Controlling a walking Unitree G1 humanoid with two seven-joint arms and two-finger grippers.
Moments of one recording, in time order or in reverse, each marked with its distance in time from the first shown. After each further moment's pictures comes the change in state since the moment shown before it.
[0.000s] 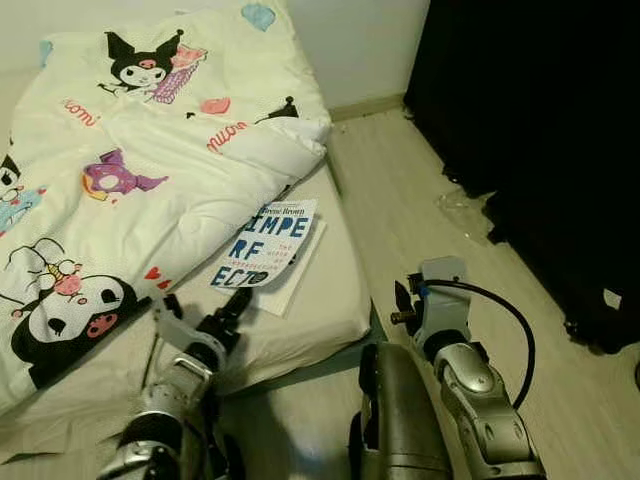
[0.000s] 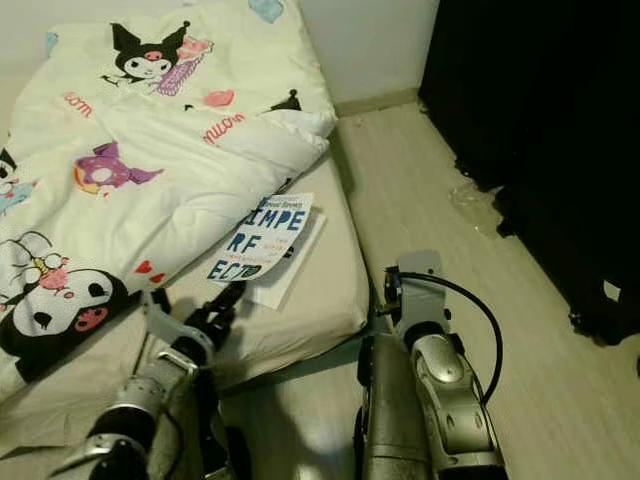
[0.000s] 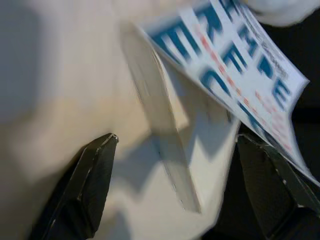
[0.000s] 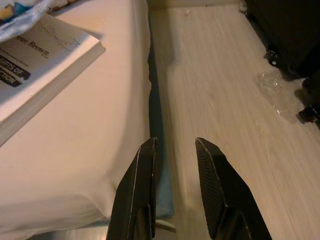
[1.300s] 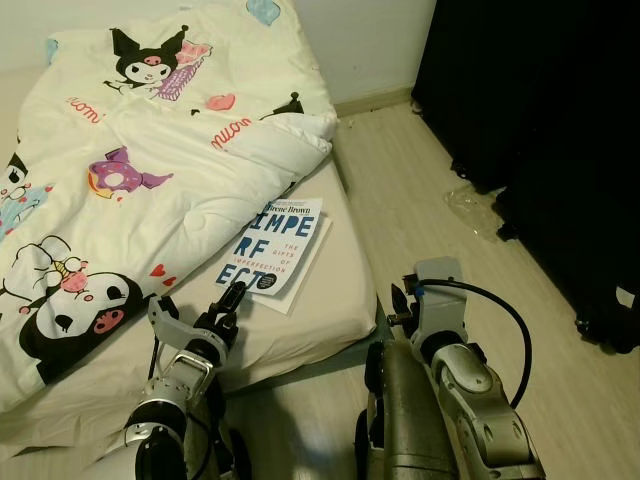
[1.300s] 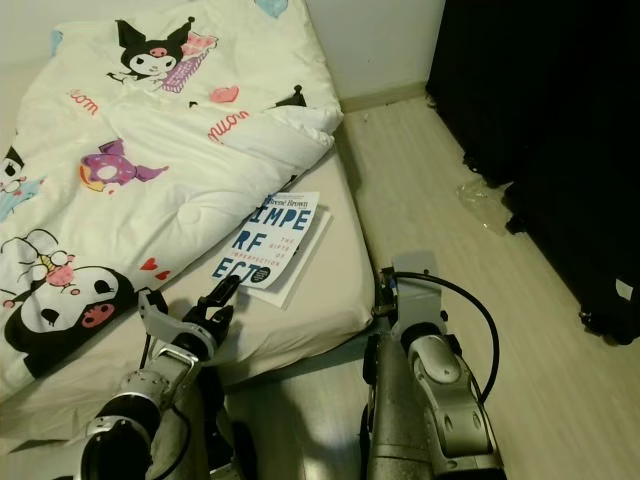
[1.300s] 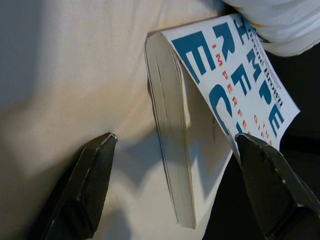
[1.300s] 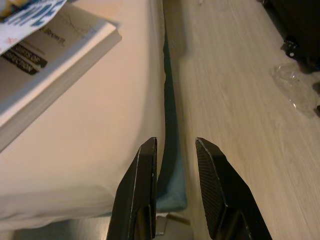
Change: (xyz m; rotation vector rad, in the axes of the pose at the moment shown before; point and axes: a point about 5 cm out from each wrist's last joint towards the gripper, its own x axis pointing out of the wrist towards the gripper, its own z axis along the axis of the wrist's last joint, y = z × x) left arm 0.011 -0.010 -0.029 -0.182 0.042 0.002; right arm -0.004 0.005 0.000 -0.010 0.027 0.021
